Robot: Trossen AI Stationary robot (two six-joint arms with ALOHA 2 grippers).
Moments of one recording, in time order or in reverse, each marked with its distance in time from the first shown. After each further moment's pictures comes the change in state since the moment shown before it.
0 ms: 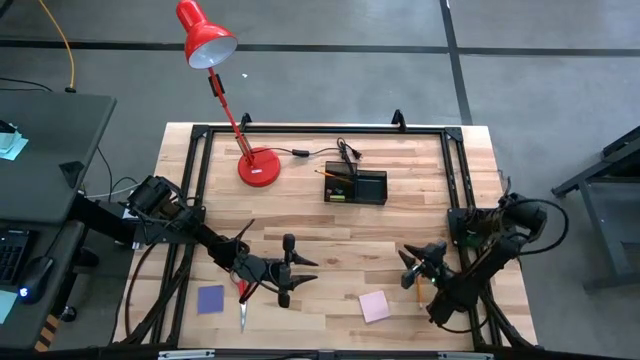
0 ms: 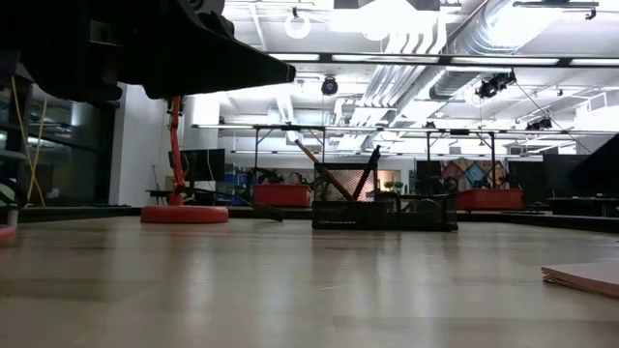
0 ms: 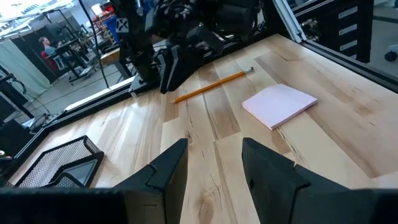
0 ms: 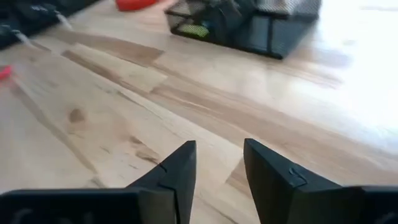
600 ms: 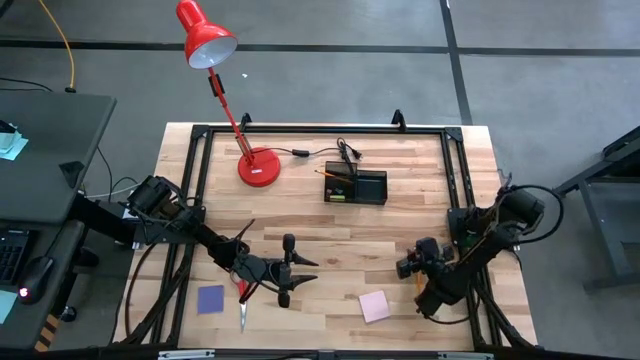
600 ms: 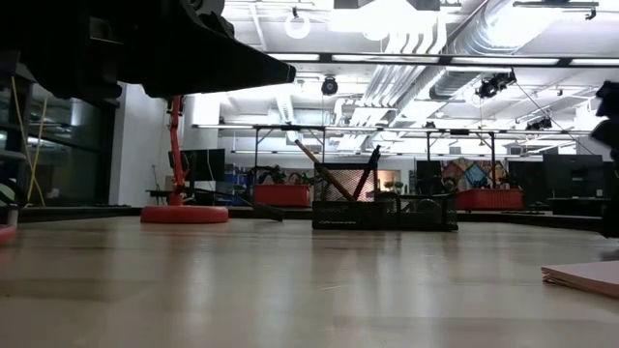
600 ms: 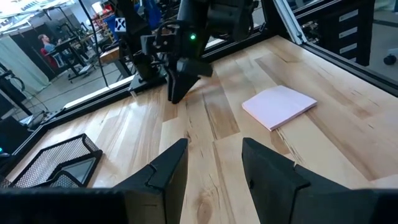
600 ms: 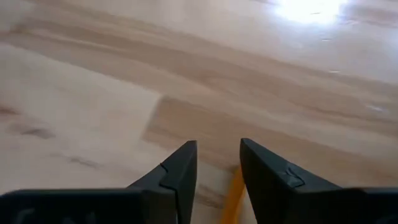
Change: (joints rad) left arm 0.000 0.000 0.000 0.000 0.000 -0.018; right arm -0.119 -0.044 0.004 0.013 -0.431 -0.049
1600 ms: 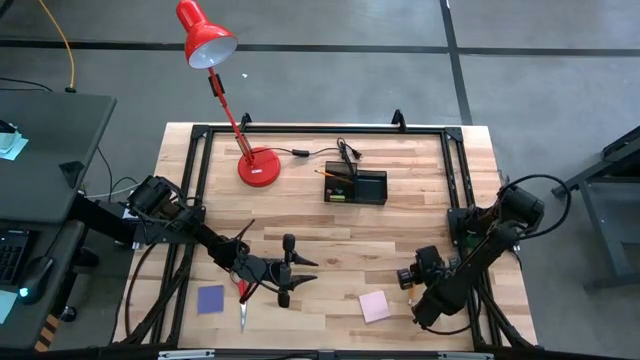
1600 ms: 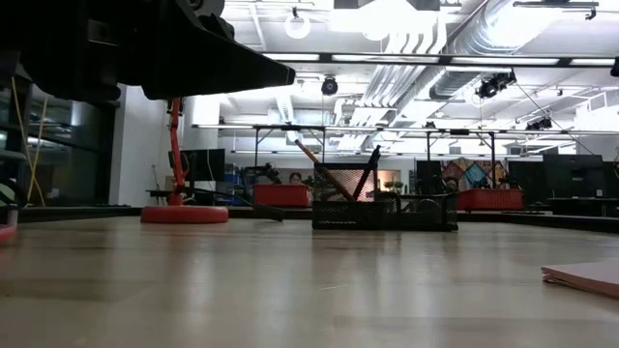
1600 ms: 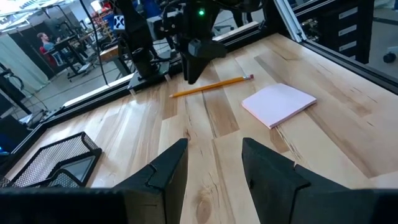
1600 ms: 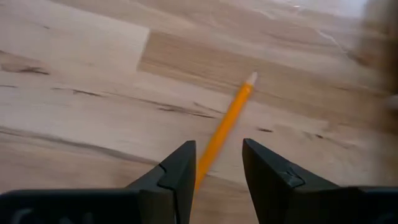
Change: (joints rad) left arm 0.000 0.000 0.000 -0.009 0.001 -0.004; right arm -0.005 -0.002 0.199 -0.182 -0.253 0.004
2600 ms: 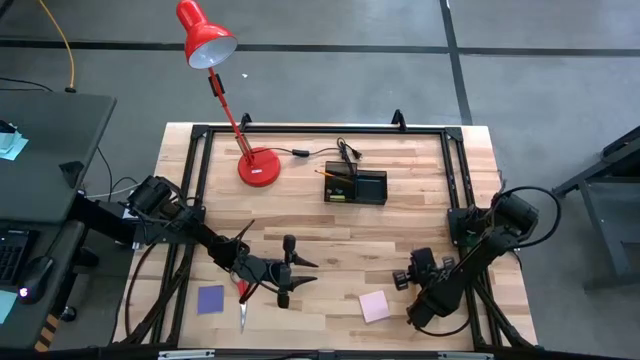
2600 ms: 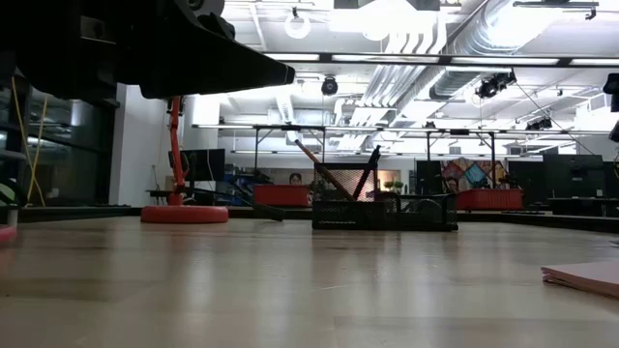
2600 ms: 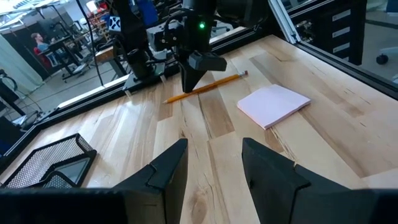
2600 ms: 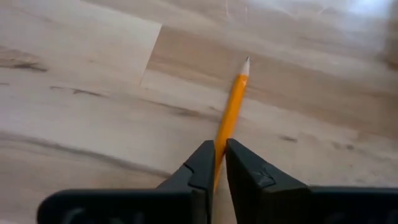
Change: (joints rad) left arm -0.001 0.000 0.000 0.000 0.018 -0.004; right arm -0.014 0.079 0.001 0.053 0.040 -0.031
